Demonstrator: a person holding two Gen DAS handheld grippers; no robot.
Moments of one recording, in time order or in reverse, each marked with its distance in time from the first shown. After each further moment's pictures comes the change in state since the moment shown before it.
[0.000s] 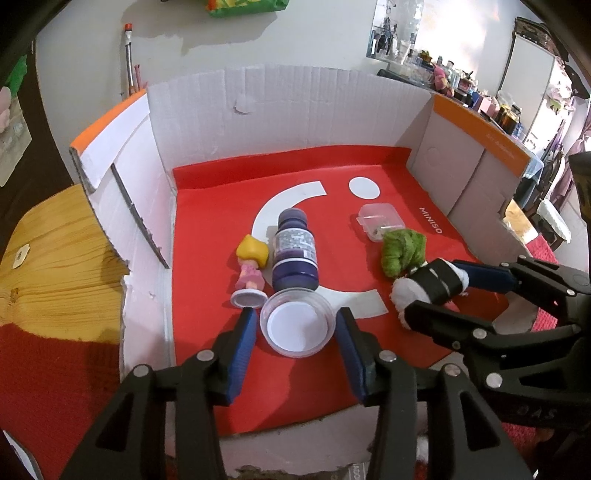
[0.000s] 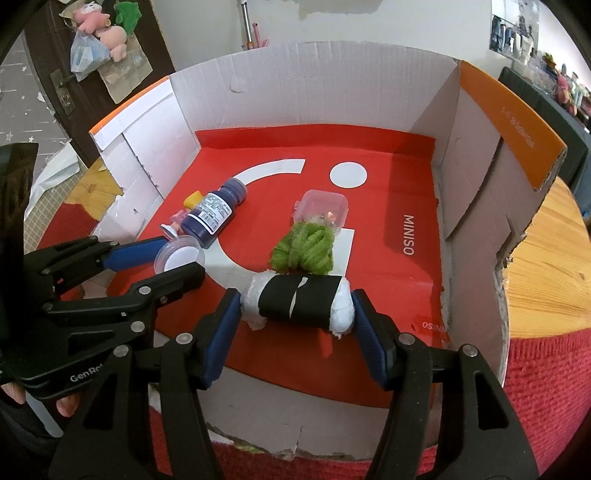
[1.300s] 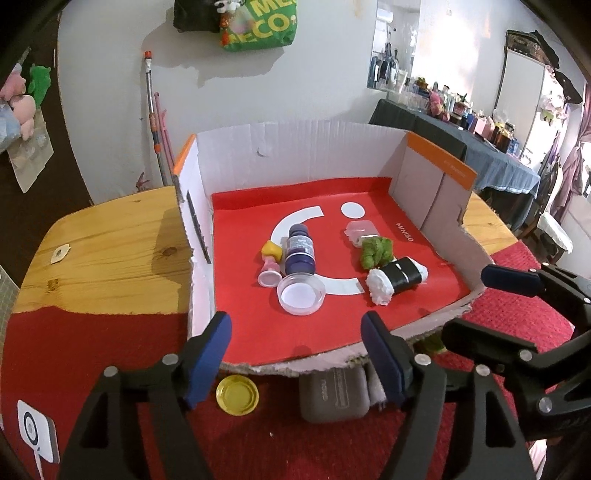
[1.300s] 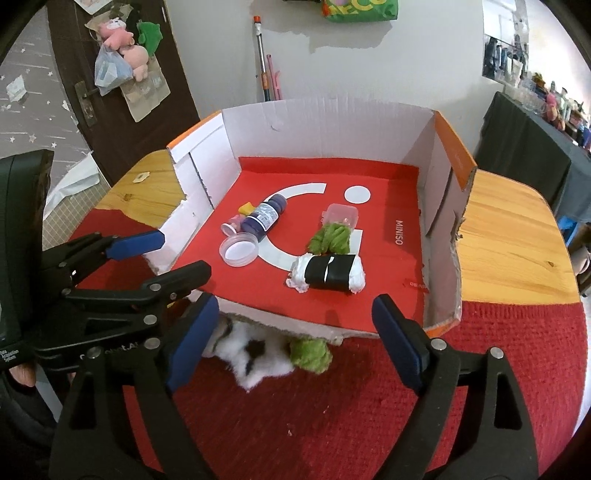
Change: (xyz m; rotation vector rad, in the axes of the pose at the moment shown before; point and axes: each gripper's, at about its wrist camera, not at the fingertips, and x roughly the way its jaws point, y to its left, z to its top) left arm -0.071 -0.005 -0.029 -0.008 -0.127 0.038; right arm -0.077 0.031 -0.031 -0.012 -0.122 0.006
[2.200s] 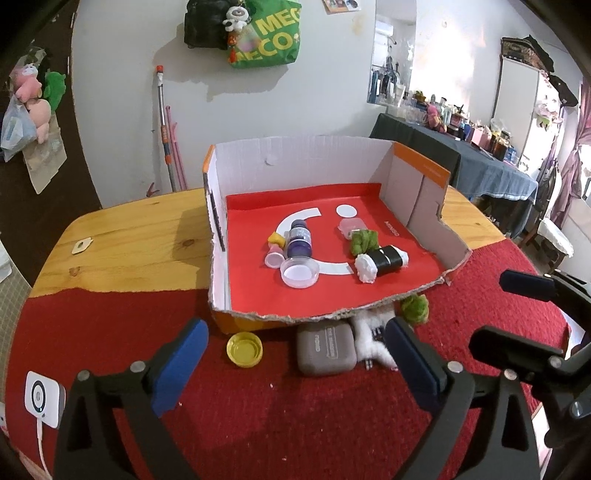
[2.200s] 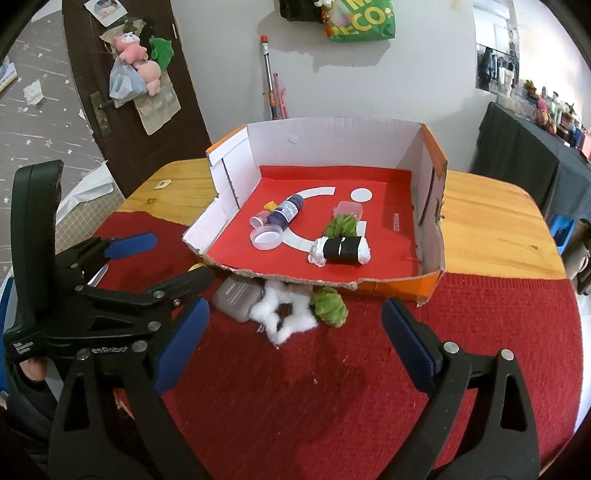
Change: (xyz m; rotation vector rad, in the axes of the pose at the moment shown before) left arm -0.043 -0.006 -0.030 -0.006 -0.063 0.020; right arm -0.049 0.018 -0.035 0.007 -0.071 0.014
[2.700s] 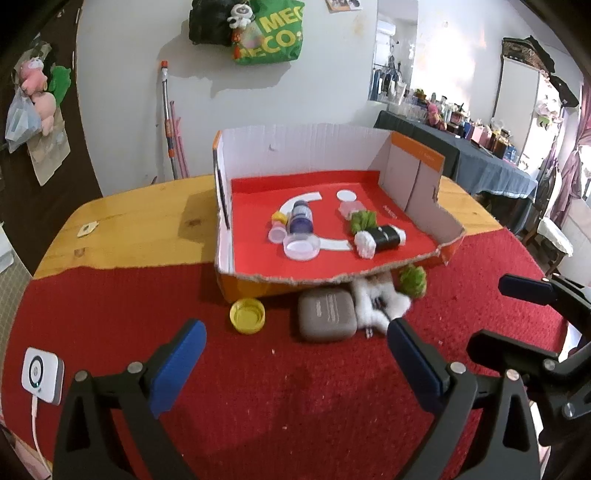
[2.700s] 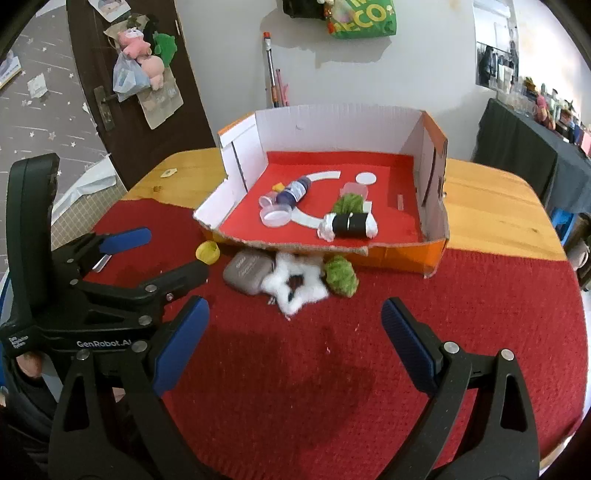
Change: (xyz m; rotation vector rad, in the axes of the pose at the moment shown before) left arm -0.008 0.001 -0.027 -0.011 0.012 0.005; right arm -0.005 0.010 -0.027 -0.001 0.017 -0.003
